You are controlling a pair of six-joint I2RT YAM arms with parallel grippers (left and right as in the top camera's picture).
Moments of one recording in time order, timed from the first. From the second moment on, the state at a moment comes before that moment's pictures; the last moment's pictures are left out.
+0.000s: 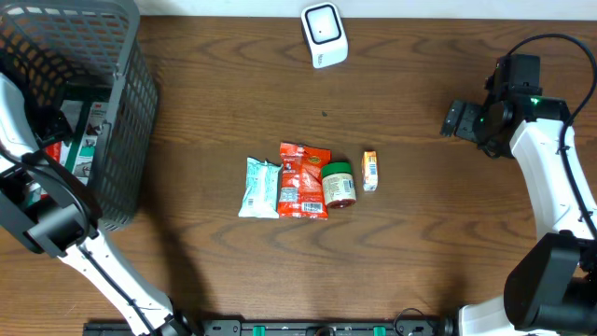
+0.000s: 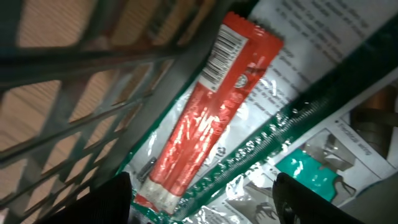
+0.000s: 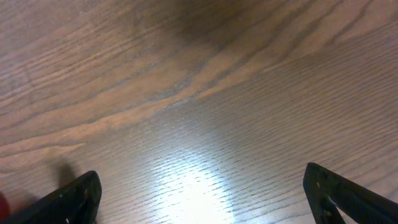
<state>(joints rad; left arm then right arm) 0.59 2.32 2.14 -1.31 -0.22 0.02 -0.11 1.68 1.35 -0.86 0.02 0.27</state>
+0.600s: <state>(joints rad) 0.60 2.25 1.92 -1.06 -0.25 0.03 -0.11 1.68 1.35 -0.86 0.02 0.27</state>
